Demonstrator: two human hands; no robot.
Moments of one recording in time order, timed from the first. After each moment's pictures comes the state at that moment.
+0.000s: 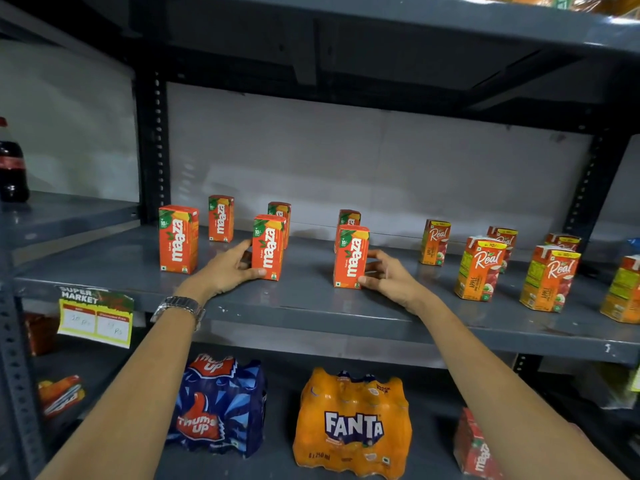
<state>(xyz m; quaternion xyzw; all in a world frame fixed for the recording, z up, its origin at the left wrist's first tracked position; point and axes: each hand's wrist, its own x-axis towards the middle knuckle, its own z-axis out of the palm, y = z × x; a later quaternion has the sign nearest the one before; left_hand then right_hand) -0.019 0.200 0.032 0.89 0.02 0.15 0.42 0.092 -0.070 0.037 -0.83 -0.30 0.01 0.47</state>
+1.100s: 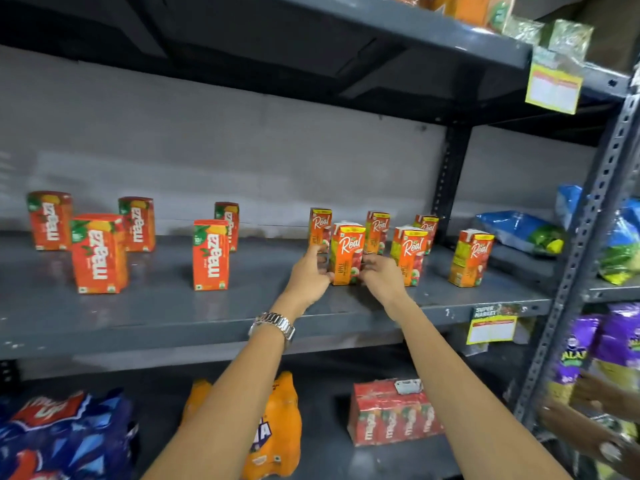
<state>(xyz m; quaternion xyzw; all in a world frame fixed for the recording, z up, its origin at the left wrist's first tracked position) 0.089 -0.102 0.029 0.81 -0.10 0.16 0.56 0.111 -0.238 0.034 -0.86 -0.08 -0.19 0.47</state>
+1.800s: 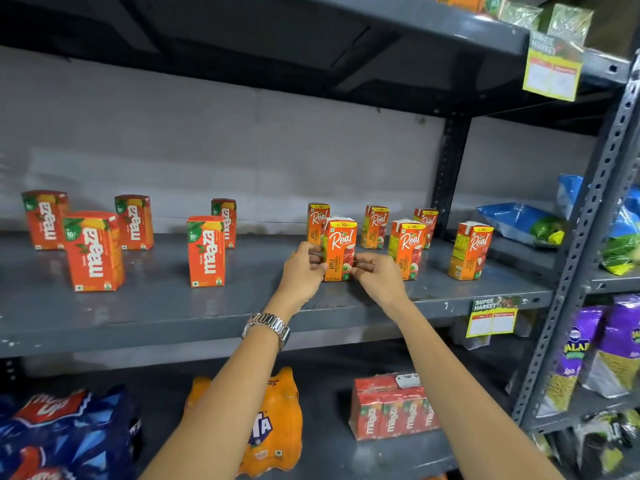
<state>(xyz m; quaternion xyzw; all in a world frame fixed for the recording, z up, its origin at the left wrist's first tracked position) 0.089 -0.099 0.025 0.80 -0.07 0.19 0.57 0.104 -0.239 0.025 -0.86 -0.11 -0.21 0.46</state>
